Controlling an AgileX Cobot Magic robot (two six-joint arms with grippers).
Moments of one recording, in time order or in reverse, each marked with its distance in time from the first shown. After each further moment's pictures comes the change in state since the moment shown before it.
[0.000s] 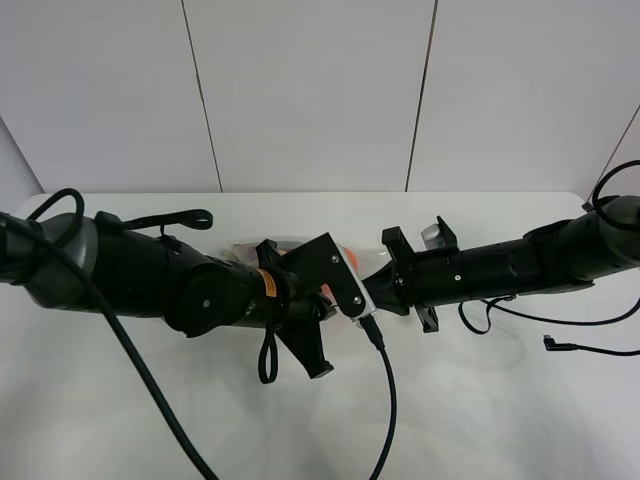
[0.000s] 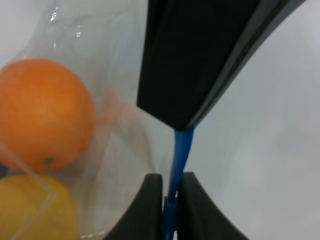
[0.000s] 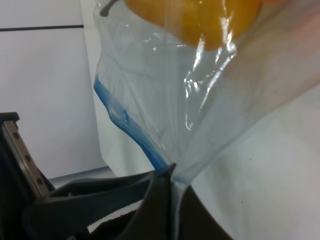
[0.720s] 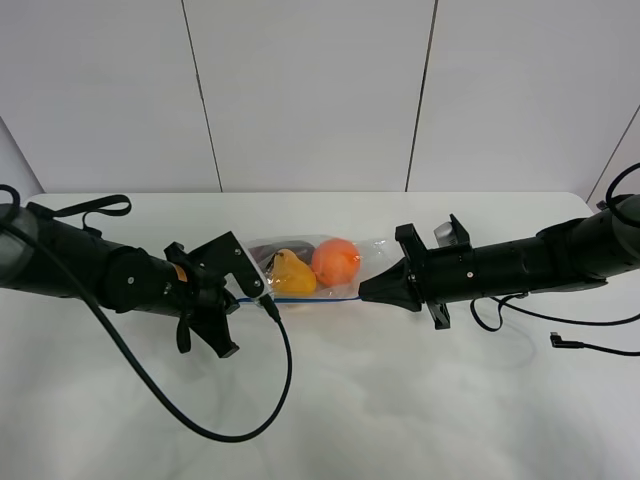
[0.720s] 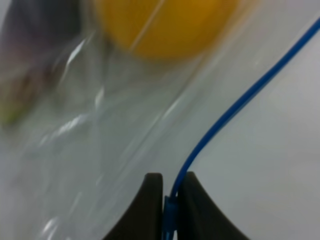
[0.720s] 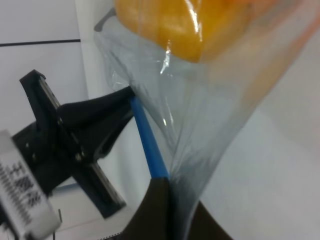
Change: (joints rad) left arm 0.337 0.000 0.132 0.001 0.010 0.148; right arm -0.056 0.000 0.000 -0.028 0.004 0.000
